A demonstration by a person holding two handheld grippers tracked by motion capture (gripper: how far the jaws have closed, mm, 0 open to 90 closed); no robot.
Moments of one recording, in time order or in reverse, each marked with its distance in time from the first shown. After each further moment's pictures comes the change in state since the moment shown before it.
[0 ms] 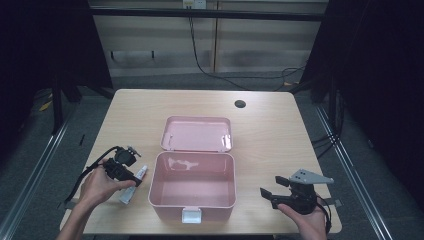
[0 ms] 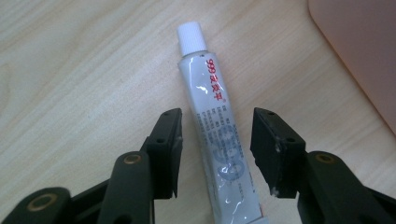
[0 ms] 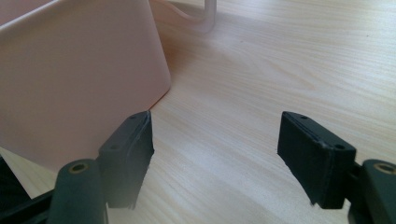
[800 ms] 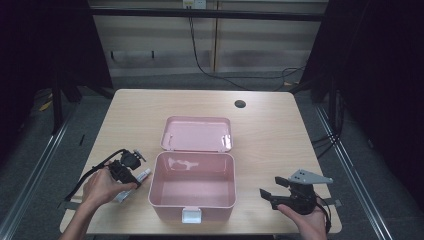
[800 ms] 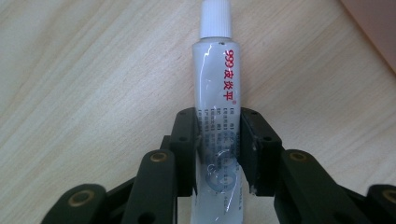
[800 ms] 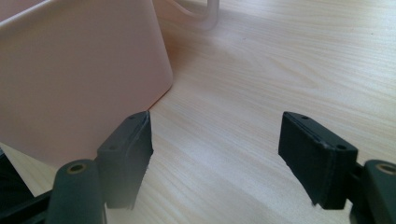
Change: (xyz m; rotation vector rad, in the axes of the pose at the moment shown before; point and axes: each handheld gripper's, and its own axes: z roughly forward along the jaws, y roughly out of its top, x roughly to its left) left arm -0.007 0.004 0.013 0.093 0.031 0.073; right arm 0.000 0.000 0.001 0.009 0.006 -0.005
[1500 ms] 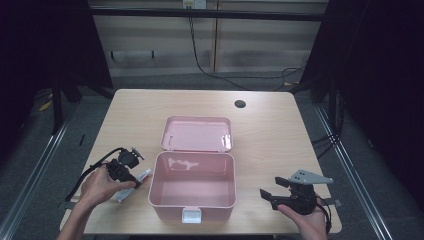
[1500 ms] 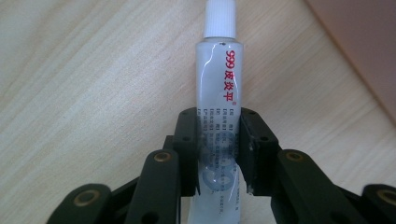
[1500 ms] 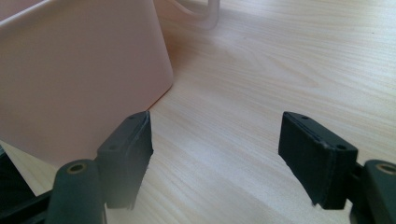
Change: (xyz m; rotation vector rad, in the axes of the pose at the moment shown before) left arm 0.007 -0.004 -0.011 -0.040 -0.088 -0.031; right arm 0.000 0.000 0.000 0.000 0.002 0.001
